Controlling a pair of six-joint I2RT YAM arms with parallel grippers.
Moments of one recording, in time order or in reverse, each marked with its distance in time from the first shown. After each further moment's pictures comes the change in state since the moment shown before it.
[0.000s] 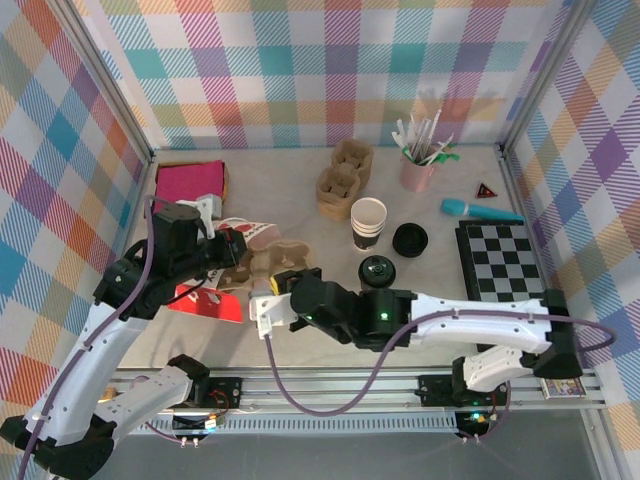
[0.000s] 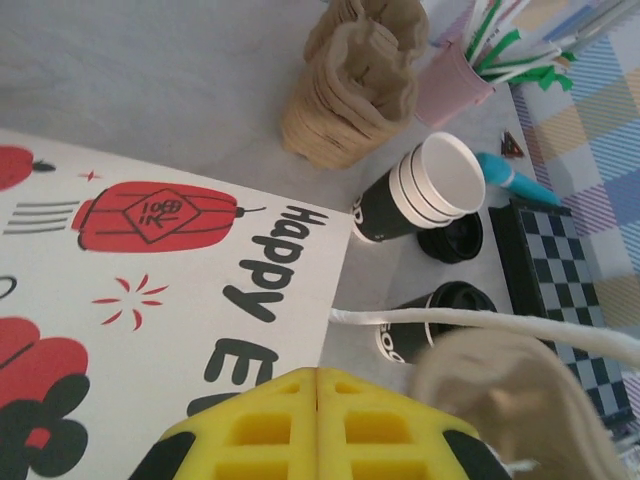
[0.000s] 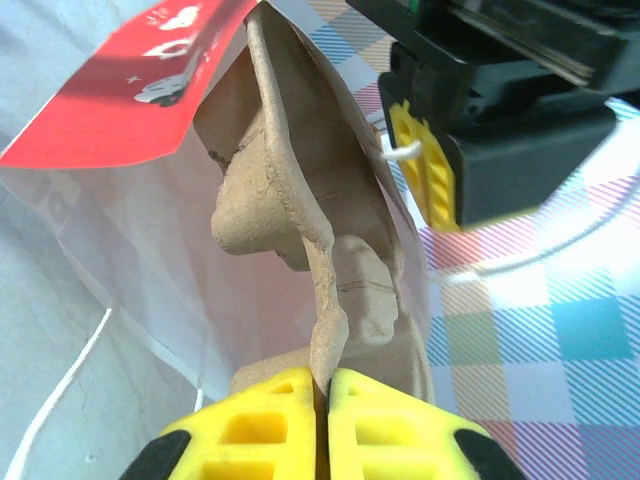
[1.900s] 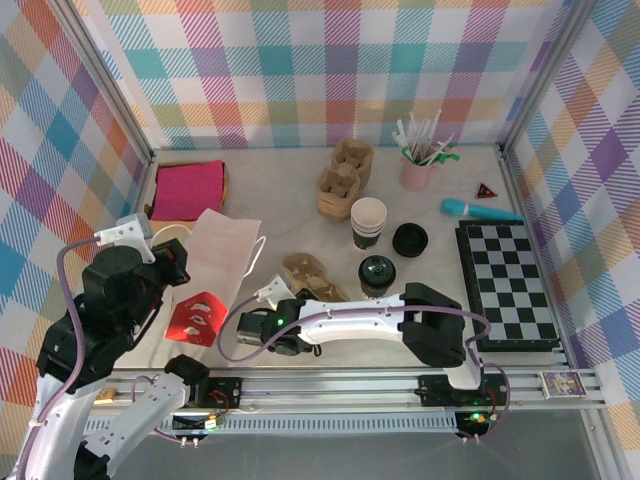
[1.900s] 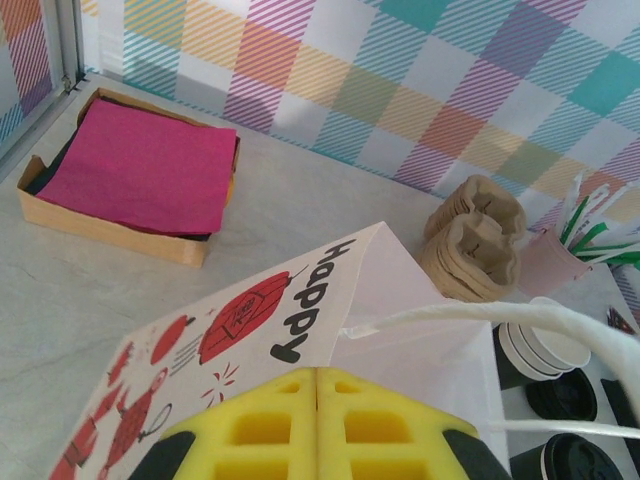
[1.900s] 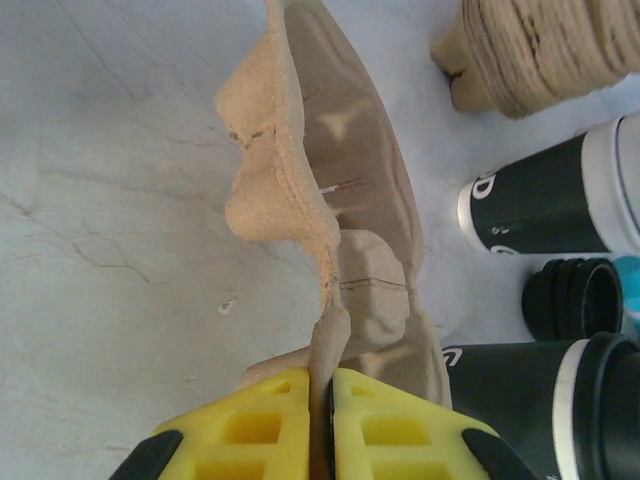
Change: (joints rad) left arm 0.034 -0.269 0.019 -0.087 -0.399 0.051; right arm -0.050 0.628 0.264 -0.656 0.301 1.422
